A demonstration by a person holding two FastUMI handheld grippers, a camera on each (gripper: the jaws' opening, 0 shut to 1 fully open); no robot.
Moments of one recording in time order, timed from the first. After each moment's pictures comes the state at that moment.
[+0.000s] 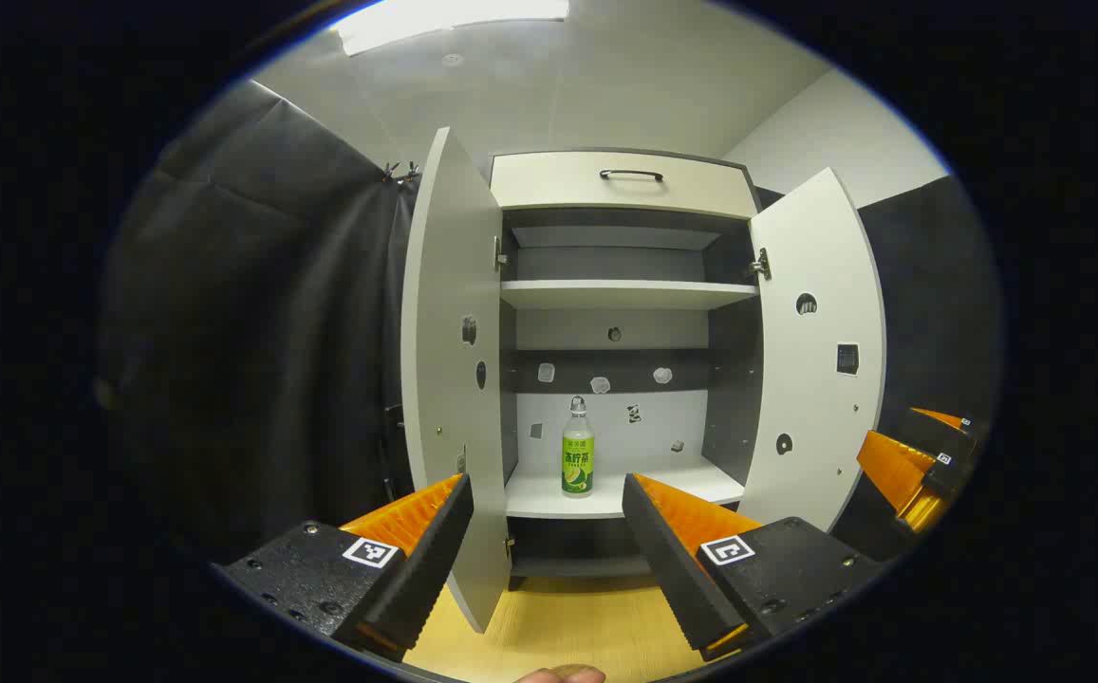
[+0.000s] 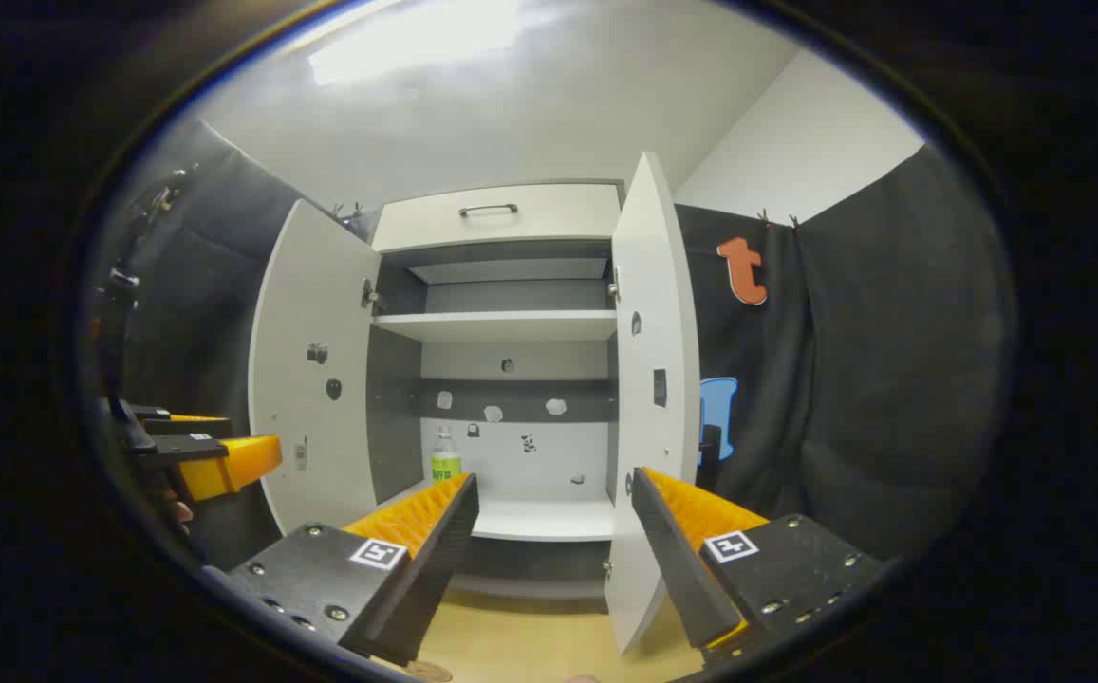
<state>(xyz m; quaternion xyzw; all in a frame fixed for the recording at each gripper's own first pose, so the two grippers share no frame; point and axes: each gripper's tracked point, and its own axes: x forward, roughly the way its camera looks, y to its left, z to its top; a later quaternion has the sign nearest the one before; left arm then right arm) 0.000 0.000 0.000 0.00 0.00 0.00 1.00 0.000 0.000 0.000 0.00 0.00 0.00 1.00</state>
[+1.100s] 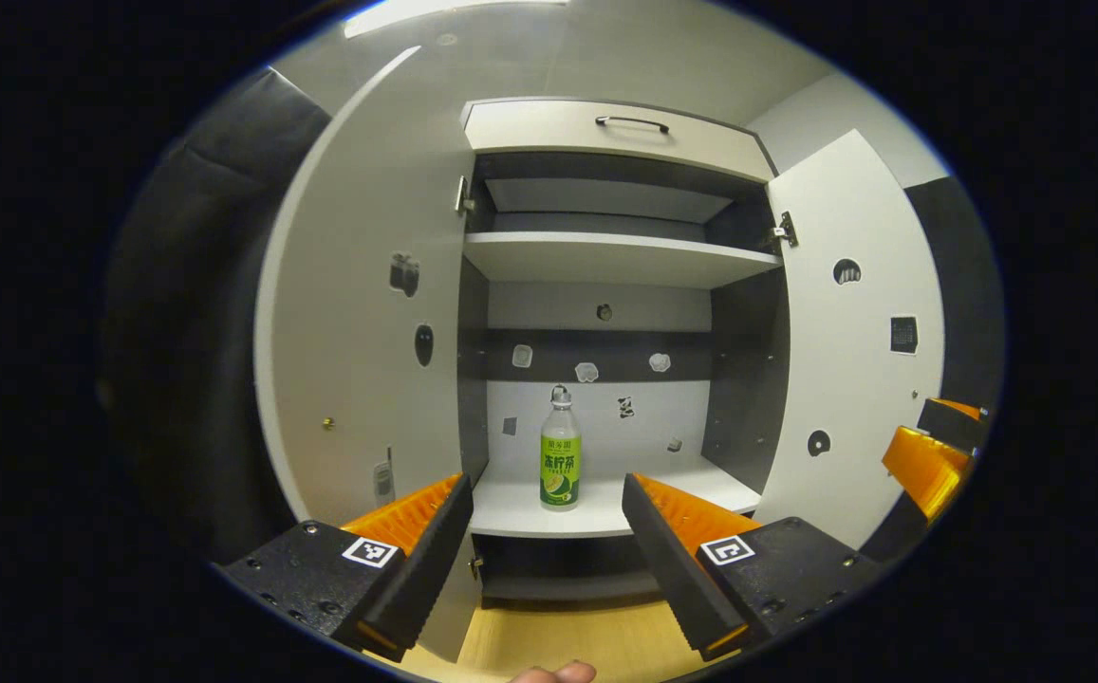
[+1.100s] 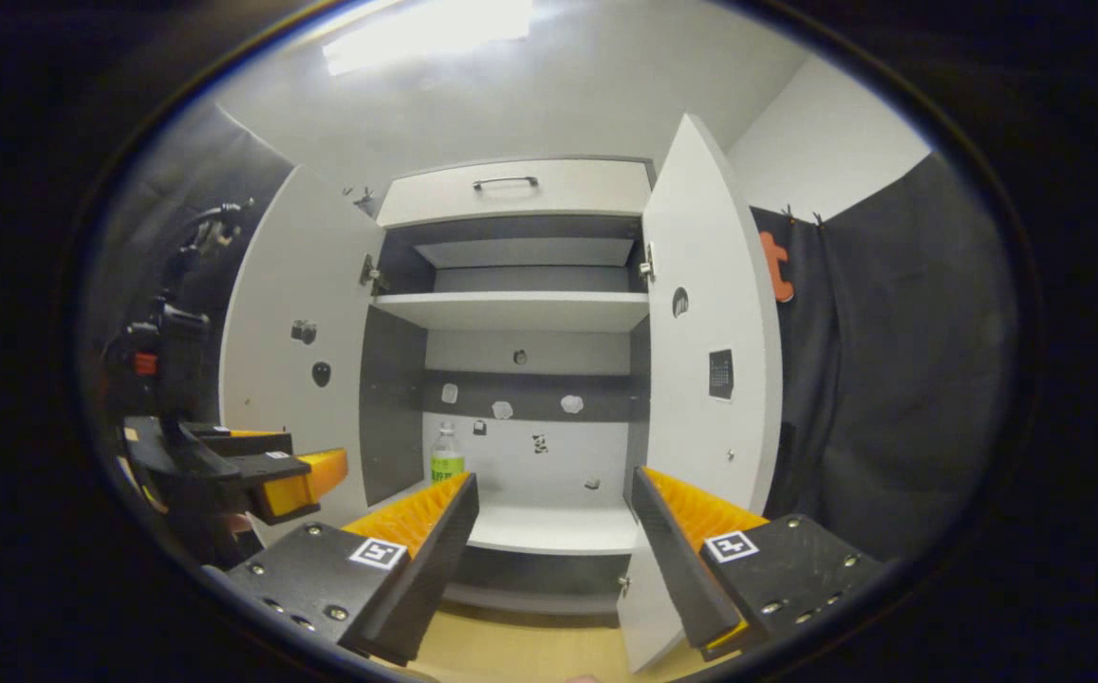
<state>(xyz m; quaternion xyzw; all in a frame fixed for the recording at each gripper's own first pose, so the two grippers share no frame) 0.128 -0.014 -0.046 -0.01 0.01 -0.03 1.00 0.067 0.015 -0.026 -0.01 0.00 0.01 1.00</state>
